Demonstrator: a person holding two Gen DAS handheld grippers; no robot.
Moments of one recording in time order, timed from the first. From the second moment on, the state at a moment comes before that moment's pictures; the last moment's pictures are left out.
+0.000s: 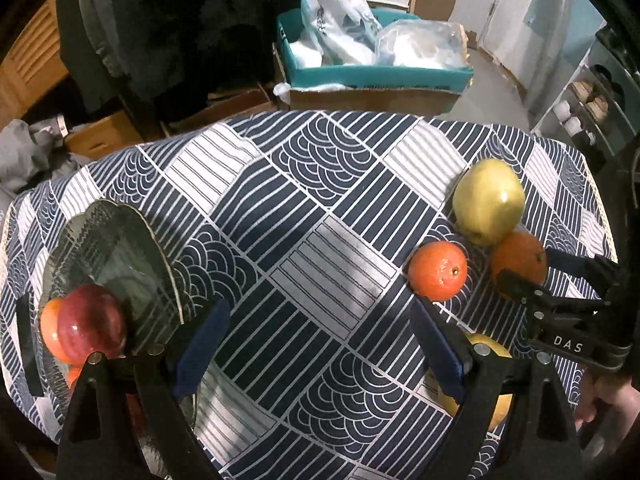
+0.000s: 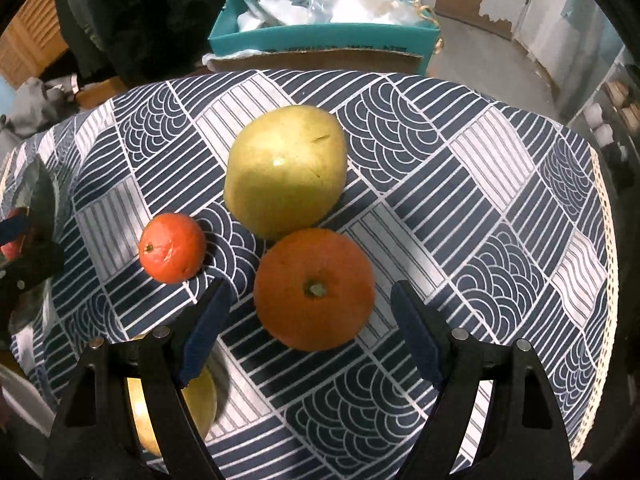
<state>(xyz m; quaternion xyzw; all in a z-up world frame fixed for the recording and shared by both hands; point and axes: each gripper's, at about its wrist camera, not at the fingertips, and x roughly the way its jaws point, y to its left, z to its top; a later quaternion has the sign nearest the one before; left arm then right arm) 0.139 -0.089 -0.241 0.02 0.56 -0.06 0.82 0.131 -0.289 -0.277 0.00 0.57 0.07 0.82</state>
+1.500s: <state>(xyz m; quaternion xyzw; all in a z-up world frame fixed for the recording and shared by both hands) 0.094 -0.170 -0.263 -0.02 0.62 -0.14 0.77 0.059 -0.345 -0.253 0.02 0.56 0.02 0.83</state>
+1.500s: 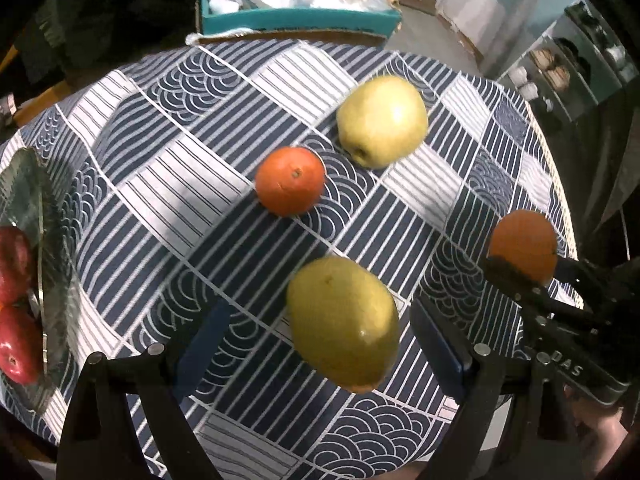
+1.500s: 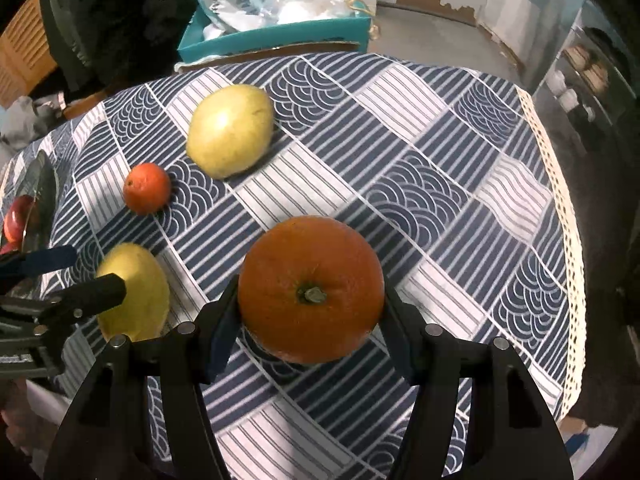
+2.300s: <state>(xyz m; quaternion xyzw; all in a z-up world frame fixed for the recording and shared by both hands) 0.080 -0.184 -0.283 0.04 0.62 -0.17 0.76 0.052 -0.343 -0.254 0.02 0.56 0.03 0.83</state>
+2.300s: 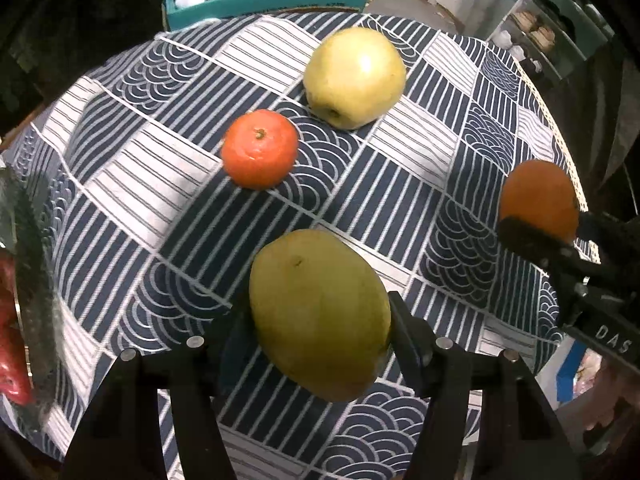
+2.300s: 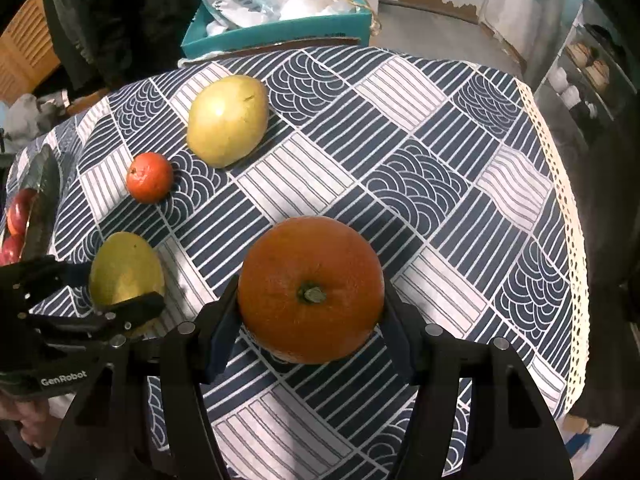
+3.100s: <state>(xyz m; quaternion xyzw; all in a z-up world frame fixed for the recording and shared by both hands) 0.071 -0.155 -0.186 0.05 0.51 -0.16 0.84 0.045 -0.318 -0.171 0.00 0.46 0.05 0.89</state>
